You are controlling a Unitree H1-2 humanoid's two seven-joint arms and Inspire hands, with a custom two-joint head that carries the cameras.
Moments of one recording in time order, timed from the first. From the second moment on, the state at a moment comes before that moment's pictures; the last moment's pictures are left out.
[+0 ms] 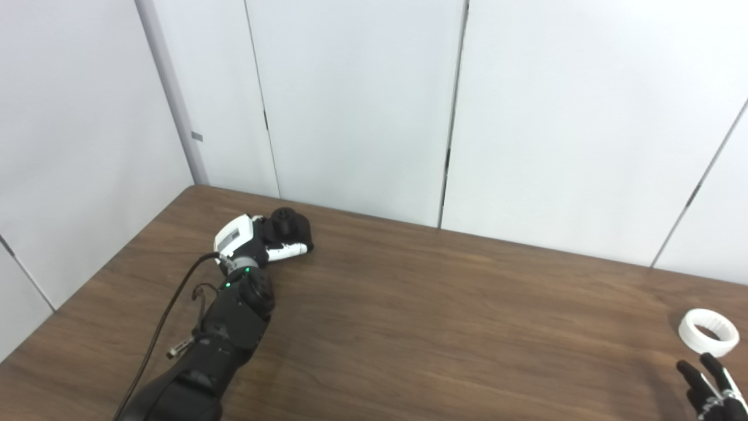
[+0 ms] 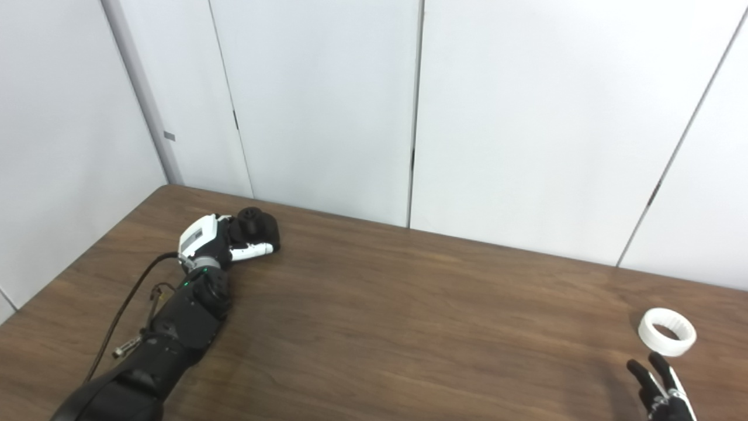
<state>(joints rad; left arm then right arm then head) -0.68 0.36 -0.08 0.88 0.50 0.33 0.30 0.21 -0.12 -0.22 -0.15 0.17 -0.17 0.19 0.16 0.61</state>
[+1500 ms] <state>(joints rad) -0.70 0.32 -0.04 1.00 0.40 0.17 0.49 0.22 -0.12 -0.22 -0.15 0.17 -0.17 0.19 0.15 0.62</state>
